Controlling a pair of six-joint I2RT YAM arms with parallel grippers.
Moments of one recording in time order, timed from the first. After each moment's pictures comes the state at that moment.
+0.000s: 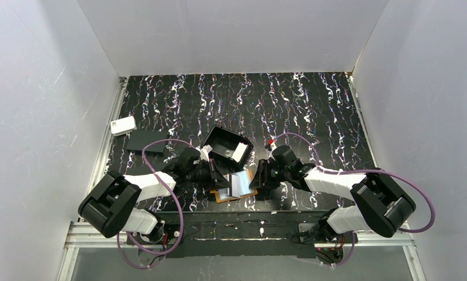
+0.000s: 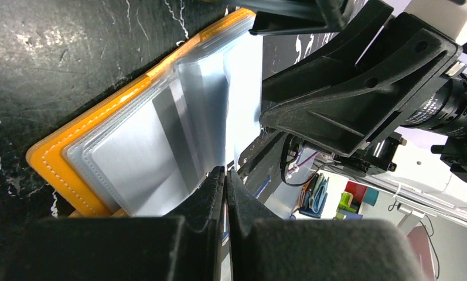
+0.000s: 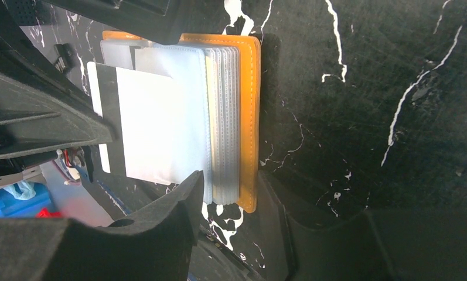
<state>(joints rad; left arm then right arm) -0.60 1.37 0.37 0.28 0.57 -1.02 0.74 1.34 0.47 0.05 -0.34 0.76</state>
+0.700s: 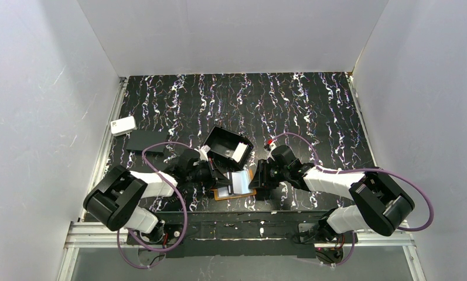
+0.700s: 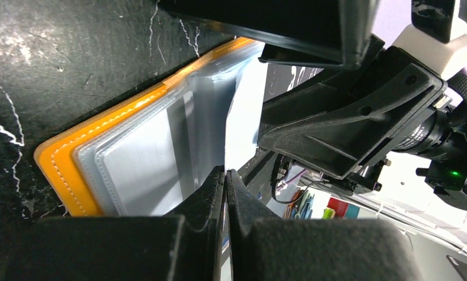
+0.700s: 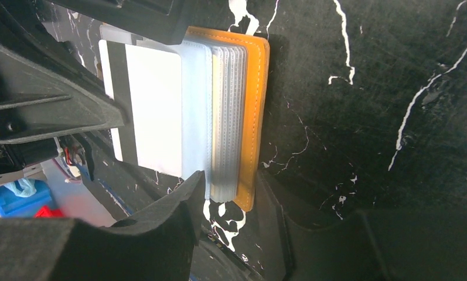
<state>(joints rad) -0.60 1.42 0.34 0.41 0.53 -1.09 0.75 1.36 0.48 0.05 -0.35 0.76</state>
